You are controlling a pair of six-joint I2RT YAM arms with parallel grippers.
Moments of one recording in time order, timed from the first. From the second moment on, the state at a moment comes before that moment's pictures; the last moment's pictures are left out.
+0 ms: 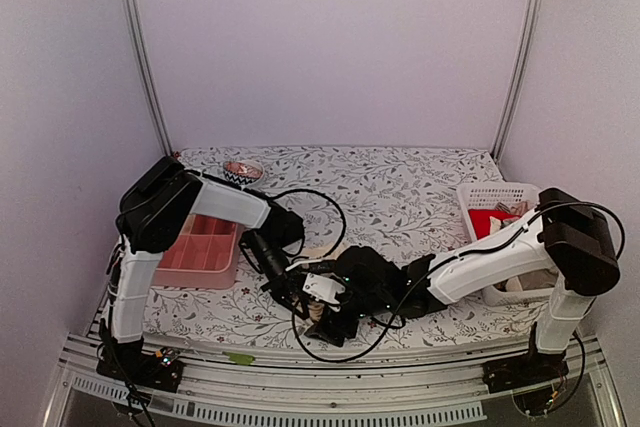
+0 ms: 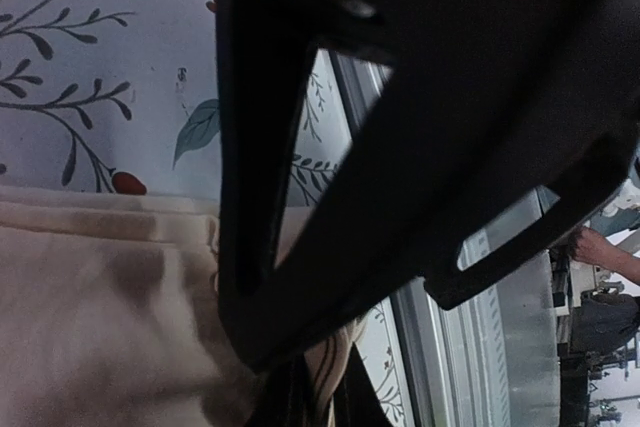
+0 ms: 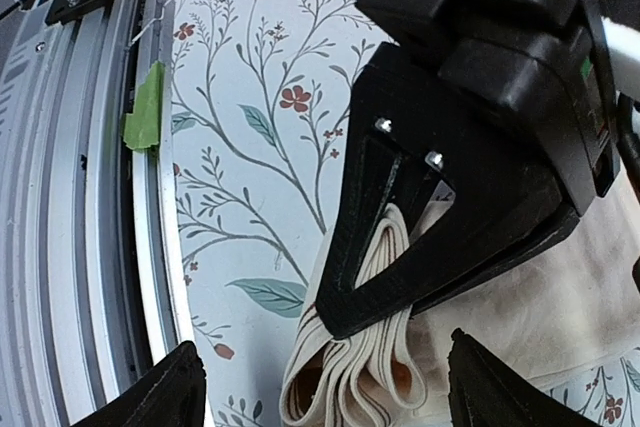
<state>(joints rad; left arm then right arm) -0.74 2.26 1.43 -1.05 1.00 0.99 1.22 1.81 0.93 0.12 -0.11 -0.06</state>
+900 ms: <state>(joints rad) -0.58 1.95 1.32 -0.84 0.92 0.82 1.16 1.91 1.00 0.04 -0.35 0.01</state>
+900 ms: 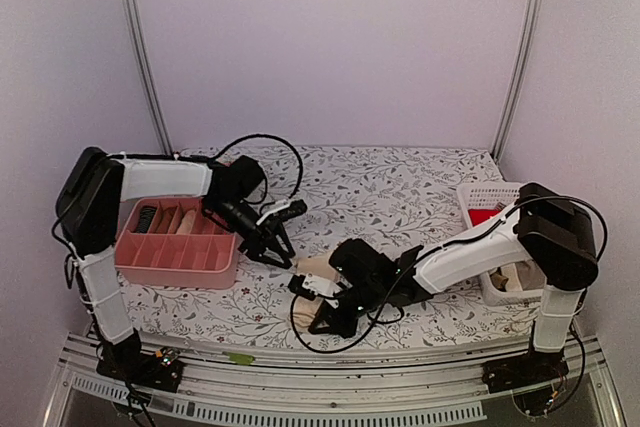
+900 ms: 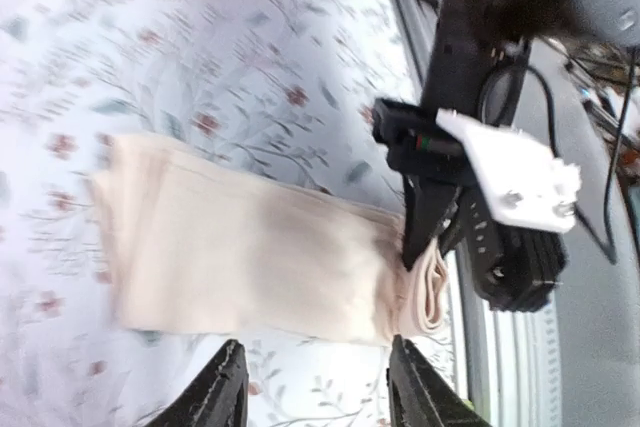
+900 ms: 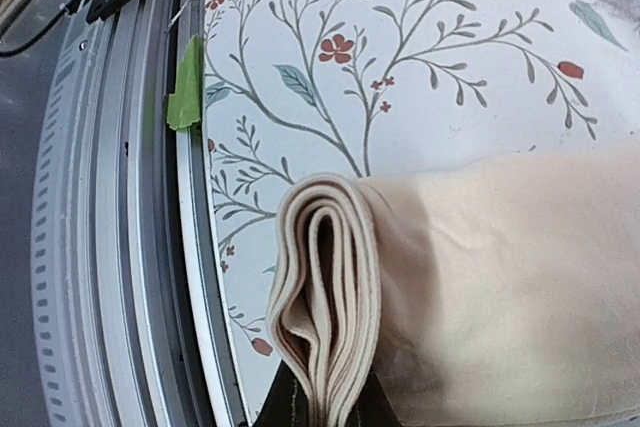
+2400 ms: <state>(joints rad) -1.03 1.63 0.56 0.29 0.11 0.98 0.86 2.30 1.32 -0.07 -1.24 0.57</state>
